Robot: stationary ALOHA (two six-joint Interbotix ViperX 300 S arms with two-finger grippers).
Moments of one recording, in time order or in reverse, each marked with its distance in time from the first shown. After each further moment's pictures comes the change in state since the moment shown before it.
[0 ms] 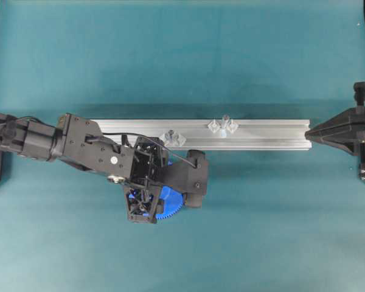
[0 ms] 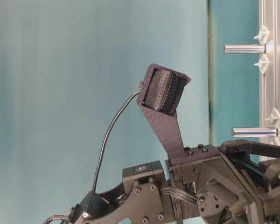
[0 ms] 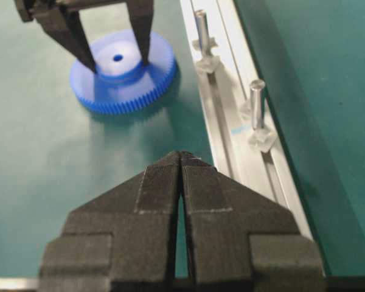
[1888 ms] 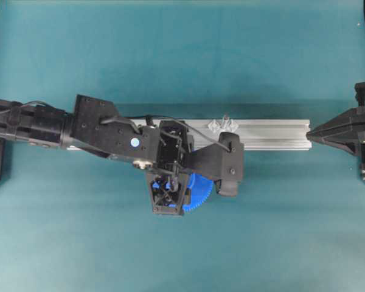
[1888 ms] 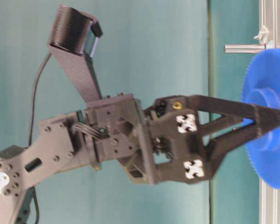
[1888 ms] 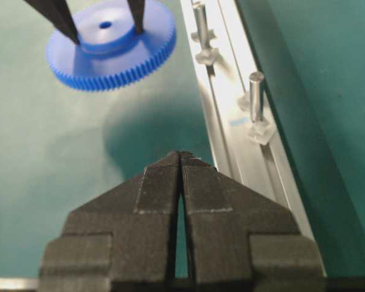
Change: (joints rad) left arm 0.034 0.003 -0.298 0.002 0.268 0.023; right arm 0.000 -0.011 0.002 0.000 0.028 0.002
